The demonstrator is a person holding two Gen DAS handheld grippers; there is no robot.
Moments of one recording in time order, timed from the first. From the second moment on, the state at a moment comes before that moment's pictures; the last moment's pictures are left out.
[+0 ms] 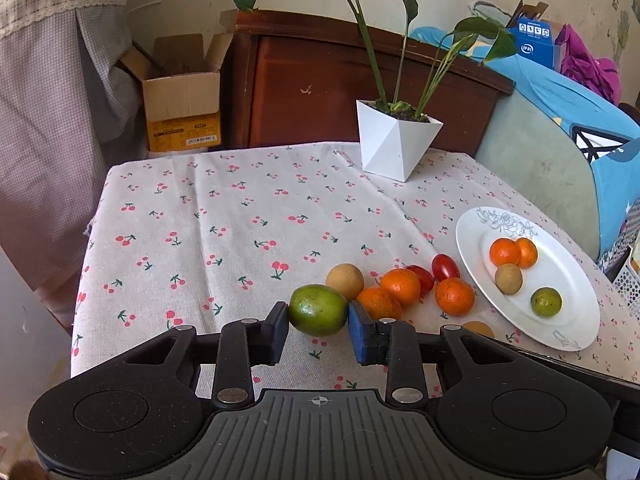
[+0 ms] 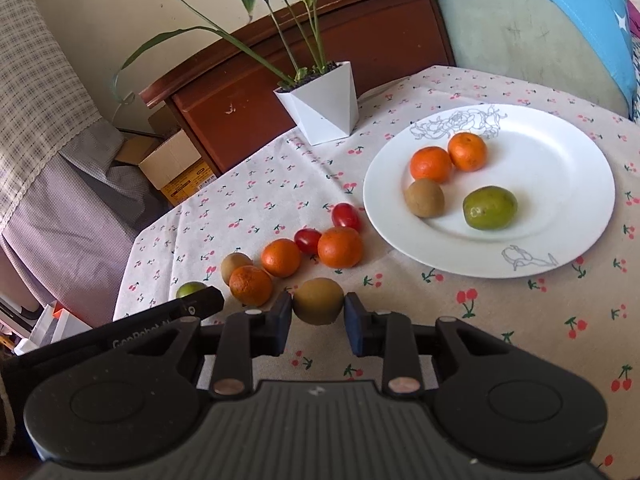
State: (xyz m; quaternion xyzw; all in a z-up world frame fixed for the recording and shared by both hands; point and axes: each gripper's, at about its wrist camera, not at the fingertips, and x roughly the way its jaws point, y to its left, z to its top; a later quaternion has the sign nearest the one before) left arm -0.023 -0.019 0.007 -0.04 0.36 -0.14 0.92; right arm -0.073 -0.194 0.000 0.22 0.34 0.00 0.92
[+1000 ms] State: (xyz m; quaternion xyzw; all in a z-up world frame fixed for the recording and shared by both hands) left arm -0.015 -0.149 0.004 -0.04 0.38 -0.25 0.89; right arm -0.087 -0.327 0.013 0.33 0.30 -0.19 0.87
